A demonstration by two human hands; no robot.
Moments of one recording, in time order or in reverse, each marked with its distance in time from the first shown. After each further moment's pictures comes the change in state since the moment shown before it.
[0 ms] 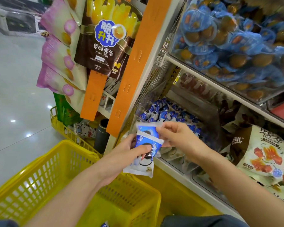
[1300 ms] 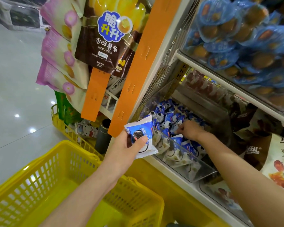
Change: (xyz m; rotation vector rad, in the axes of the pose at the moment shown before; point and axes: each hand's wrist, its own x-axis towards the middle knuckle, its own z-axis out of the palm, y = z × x) left_hand 0.022 -0.005 -0.005 0.022 0.355 0.198; right_hand 0.099 0.045 -0.064 -0.951 0.071 0.310
